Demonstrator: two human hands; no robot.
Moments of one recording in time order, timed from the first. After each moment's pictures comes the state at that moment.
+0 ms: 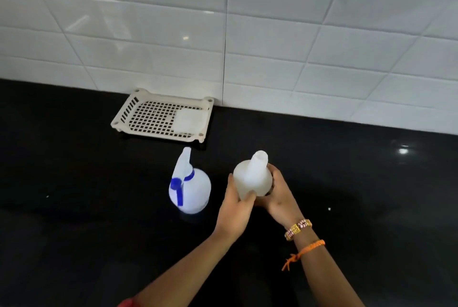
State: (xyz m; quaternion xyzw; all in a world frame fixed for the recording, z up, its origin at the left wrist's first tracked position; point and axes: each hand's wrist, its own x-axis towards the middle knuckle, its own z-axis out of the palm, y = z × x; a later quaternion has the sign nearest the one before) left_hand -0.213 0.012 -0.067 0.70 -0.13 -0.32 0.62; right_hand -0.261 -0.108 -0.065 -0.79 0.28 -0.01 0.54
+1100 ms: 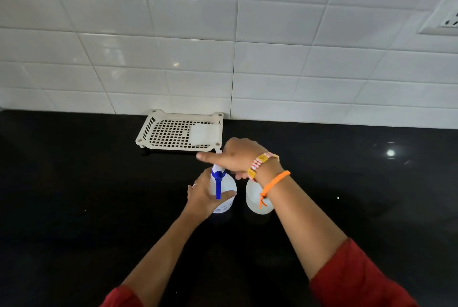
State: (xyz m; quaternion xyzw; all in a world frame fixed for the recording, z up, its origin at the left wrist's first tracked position) left_hand -0.127 0.118 -0.068 0.86 -0.24 -0.20 0.40; right_hand -0.175 0.012 0.089 -0.92 0.22 0.14 0.28
